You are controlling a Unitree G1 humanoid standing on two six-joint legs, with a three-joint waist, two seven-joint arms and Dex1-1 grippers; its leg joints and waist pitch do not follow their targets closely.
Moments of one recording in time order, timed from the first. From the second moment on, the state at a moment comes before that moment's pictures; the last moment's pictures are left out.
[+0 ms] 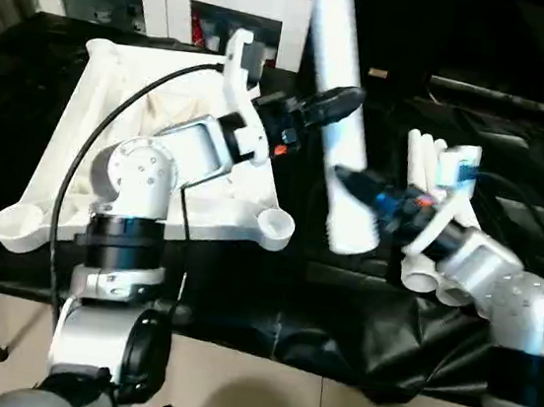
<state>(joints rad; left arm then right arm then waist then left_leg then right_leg) -0.87 -0.01 0.29 0.22 -0.71 1.00 -0.41 -0.49 -0.28 -0.12 0.04 0.61 0.77 0.79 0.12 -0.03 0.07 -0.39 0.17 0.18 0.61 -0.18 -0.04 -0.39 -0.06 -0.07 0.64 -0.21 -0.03</state>
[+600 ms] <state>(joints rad) -0.90 -0.08 0.36 0.33 -0.61 0.84 -0.10 -0.55 -0.17 0.14 0.05 0.19 0.54 0.40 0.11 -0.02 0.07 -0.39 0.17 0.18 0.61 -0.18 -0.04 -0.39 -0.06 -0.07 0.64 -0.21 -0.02</state>
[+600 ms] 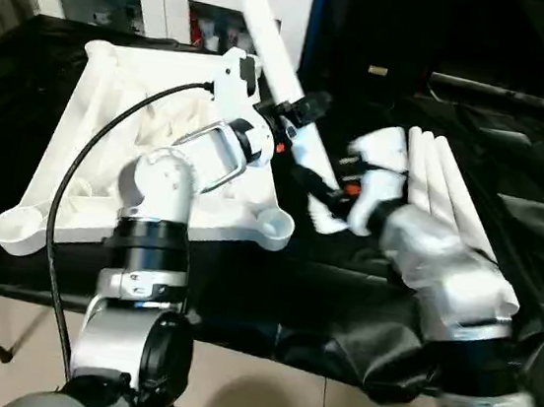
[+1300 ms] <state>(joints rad) -0.90 -0.09 0.36 0.35 -0.60 0.81 -0.07 -0.55 -0.16 0.15 0.09 0.13 0.49 0.37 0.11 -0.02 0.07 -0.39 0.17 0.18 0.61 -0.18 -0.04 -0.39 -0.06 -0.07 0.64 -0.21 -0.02</state>
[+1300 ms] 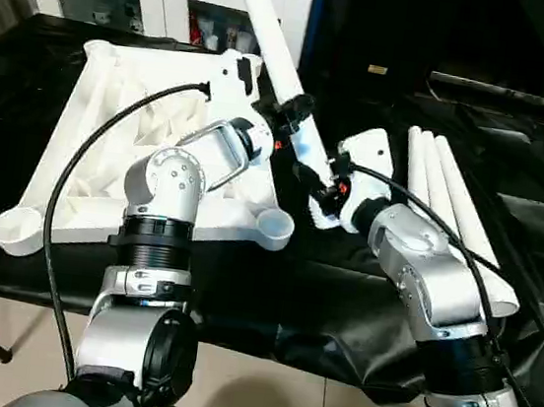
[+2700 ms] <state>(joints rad) -0.92 0.21 0.09 0.30 -0.67 0.82 -0.87 -0.59 -0.40 0.03 0.06 0.57 0.81 0.95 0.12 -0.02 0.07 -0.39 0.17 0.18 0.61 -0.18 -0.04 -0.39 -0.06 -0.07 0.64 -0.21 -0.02</state>
